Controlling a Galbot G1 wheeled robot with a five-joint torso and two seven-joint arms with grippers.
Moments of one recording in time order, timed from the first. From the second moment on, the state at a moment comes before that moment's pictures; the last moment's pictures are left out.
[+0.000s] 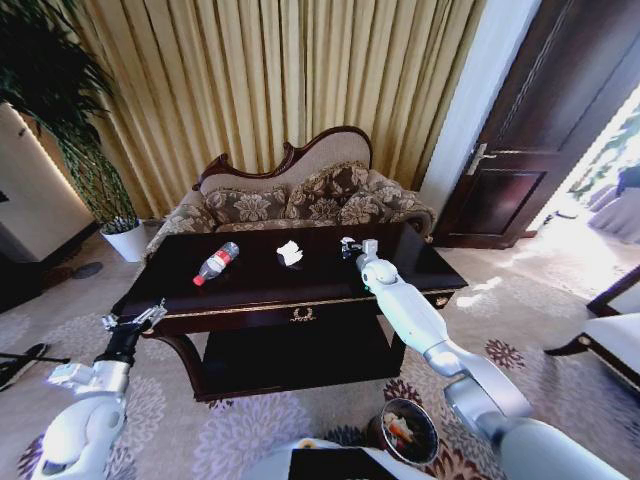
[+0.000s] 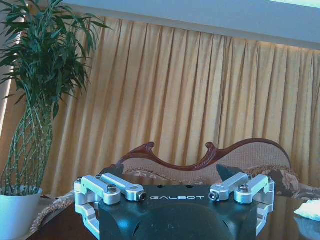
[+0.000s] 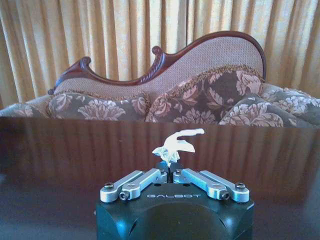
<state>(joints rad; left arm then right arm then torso) 1.65 -1.18 -0.98 -2.03 -0.70 -0.08 0.12 -0.43 1.24 0.01 1.12 0.57 -0.30 0.09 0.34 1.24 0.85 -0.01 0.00</state>
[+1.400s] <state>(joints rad) 1.63 -1.18 -0.98 -2.02 -0.70 -0.08 0.11 -0.83 1.10 0.36 1.72 0.68 -0.32 0.12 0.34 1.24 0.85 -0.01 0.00</state>
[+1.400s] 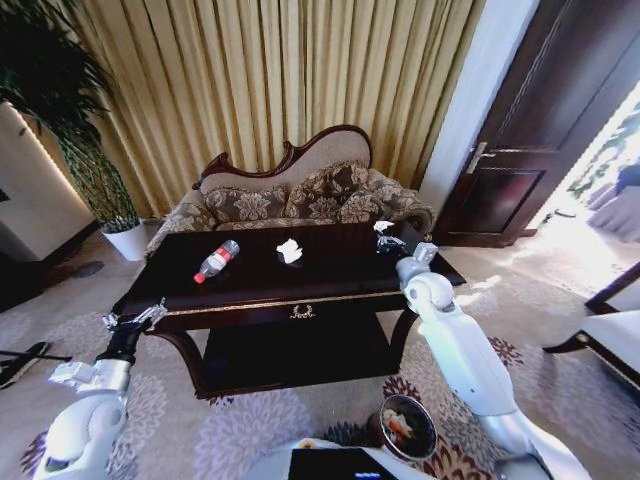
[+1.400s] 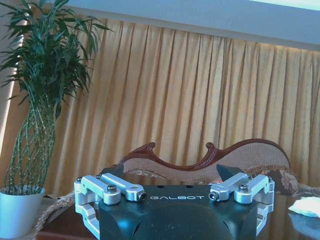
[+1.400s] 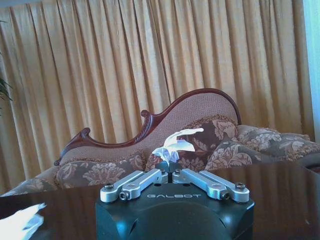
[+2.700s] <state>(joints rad) 1.65 -1.19 -0.98 -2.03 -0.70 -0.09 0.12 -0.91 1.18 0.33 1.48 0.47 -0.32 0.10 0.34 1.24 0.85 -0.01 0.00</state>
